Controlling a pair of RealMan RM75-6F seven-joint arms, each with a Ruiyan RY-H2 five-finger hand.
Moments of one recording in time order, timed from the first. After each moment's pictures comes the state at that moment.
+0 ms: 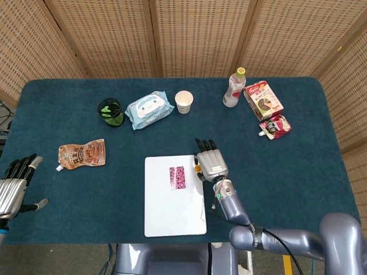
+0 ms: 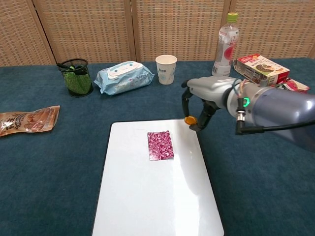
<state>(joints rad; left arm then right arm) -0.16 -1.02 -0.02 -1.73 1.42 1.32 0.07 0.92 -1.71 0.28 -1.60 -0.59 1.09 -0.85</state>
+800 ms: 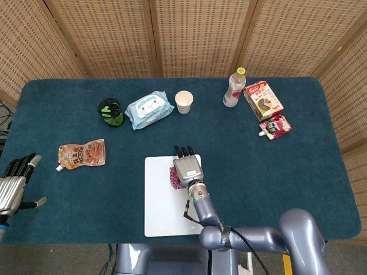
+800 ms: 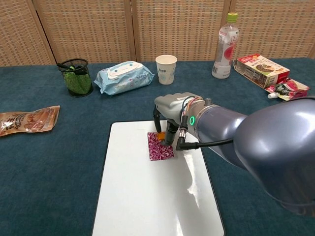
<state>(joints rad) -0.18 -1.02 -0.03 -1.71 1.37 1.27 0.06 1.07 -1.92 0.32 -1.43 -0.43 1.11 -0.96</state>
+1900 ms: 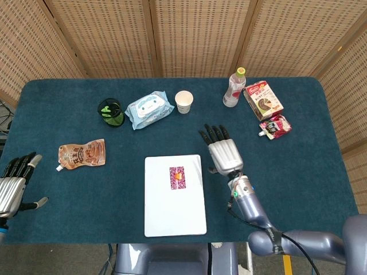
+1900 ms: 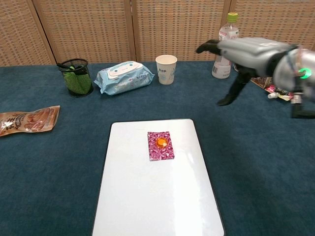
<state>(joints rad) -0.16 -1.03 -0.02 -1.70 1.45 1.35 0.03 0.81 -1.49 0.17 -1.68 -0.93 1.21 -0.59</state>
